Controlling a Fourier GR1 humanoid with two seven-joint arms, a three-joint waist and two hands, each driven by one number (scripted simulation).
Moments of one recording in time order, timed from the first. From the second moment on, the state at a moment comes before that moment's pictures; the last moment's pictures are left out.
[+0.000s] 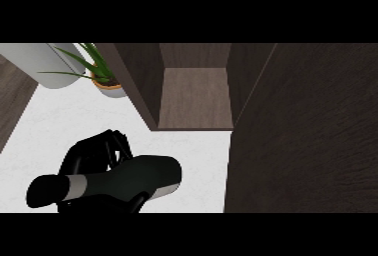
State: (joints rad) left arm 0.01 0.16 -0.29 -1.86 0.25 0.17 -0.15; right arm -0.10 -0.09 0.00 -2.42 -0.20 0.14 0.63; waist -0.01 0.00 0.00
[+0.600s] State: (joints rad) left arm -0.25 0.02 -0.42 -1.86 0.14 0.40 0.08; right arm -0.07 -0.10 -0.03 -2.42 -0.21 0.18 0.60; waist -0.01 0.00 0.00
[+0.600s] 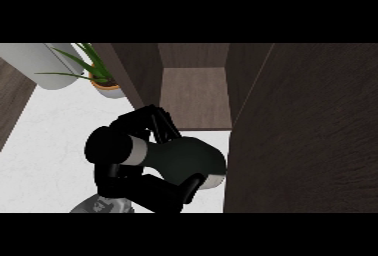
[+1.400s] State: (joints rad) left arm -0.52 0.00 -0.49 -1.65 0.09 0.67 0.12; right arm -0.06 -0.10 -0.04 -2.42 -0.23 0.19 0.61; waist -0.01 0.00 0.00
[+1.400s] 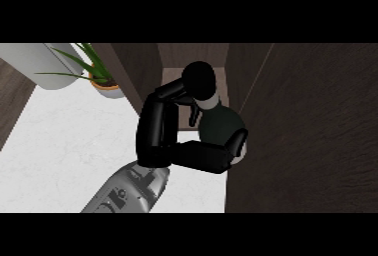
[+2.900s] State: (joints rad) left arm -0.53 0.00 -0.50 -1.22 0.28 0.72 -0.33; right arm -0.09 -0.11 -0.04 -2.41 -0.24 0.18 0.61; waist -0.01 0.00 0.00
